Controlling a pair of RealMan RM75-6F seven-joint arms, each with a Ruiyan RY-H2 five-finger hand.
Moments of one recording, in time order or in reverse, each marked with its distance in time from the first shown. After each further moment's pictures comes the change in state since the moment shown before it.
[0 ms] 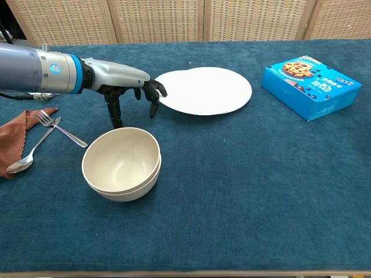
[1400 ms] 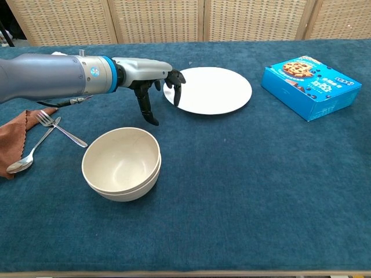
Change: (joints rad) left arm -0.044 -0.203 -0.060 0.197 -0.101 0.085 0.035; right arm 0.001 0.001 -0.001 0.000 -0.001 -0.001 0.009
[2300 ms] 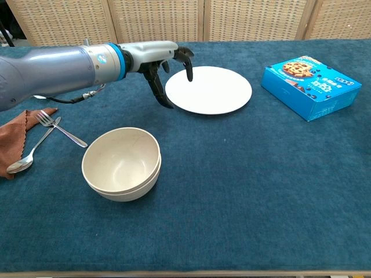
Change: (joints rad) left arm 0.025 -0.010 -0.072 0.012 0.049 0.091 -0.103; right arm -0.003 0.009 0.002 -0.003 0.001 0.004 0.018
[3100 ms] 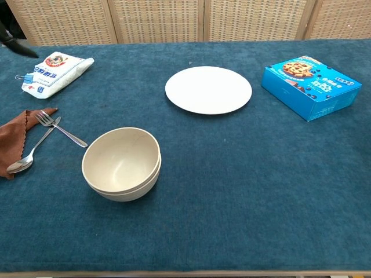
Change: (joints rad) left arm 0.395 0.600 0.108 -0.456 0.197 0.310 -0.165; right arm -0.006 0.004 -0.021 -0.041 -0.052 0.023 -0.057
